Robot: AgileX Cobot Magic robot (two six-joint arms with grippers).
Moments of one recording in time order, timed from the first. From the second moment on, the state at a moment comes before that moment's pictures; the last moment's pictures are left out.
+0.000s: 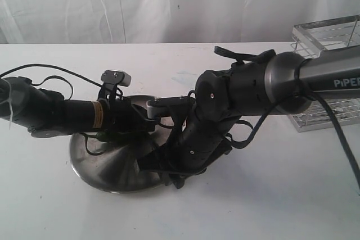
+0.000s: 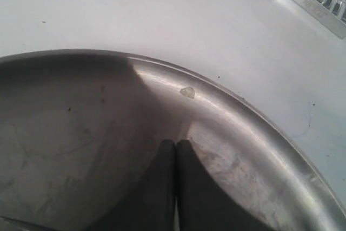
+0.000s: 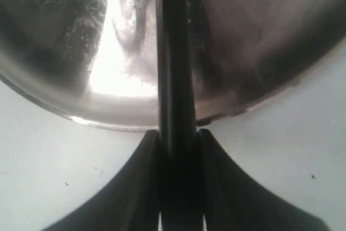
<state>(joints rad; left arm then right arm) -0.24 2.11 -1.03 1.07 -0.71 -1.03 0.72 1.88 -1.13 0.33 0.60 0.04</state>
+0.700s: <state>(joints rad) -0.24 2.05 -1.01 1.24 -0.72 -1.10 0.72 1.88 -1.13 0.33 0.59 0.05</state>
